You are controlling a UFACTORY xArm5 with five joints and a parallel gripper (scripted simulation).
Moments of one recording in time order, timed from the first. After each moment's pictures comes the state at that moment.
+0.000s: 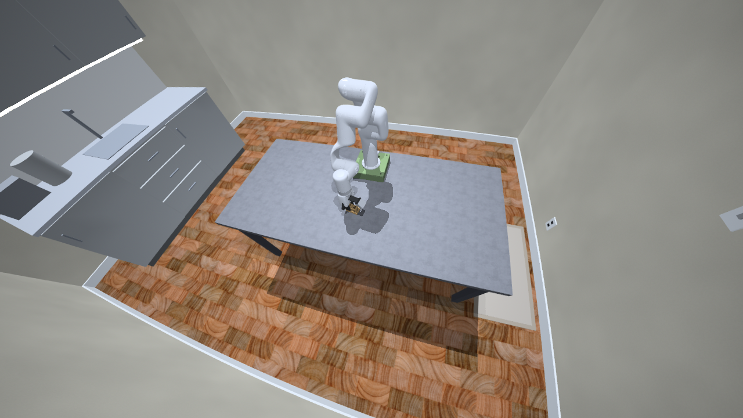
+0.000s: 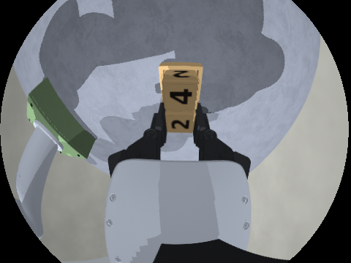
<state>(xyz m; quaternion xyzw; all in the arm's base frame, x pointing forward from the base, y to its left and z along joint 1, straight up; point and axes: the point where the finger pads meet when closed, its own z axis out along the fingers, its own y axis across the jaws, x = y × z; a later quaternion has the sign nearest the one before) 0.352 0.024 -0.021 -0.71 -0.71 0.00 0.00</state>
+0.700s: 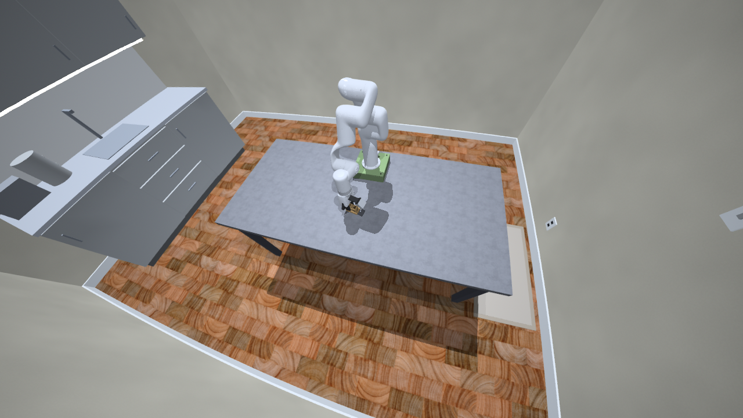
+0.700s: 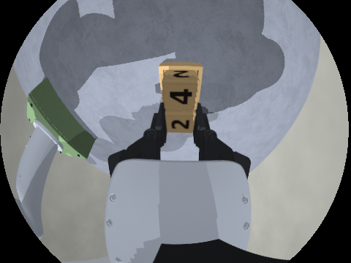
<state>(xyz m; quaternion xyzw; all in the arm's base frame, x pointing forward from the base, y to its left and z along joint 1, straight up) 0.352 0.024 -0.021 -0.71 -0.71 0.00 0.00</state>
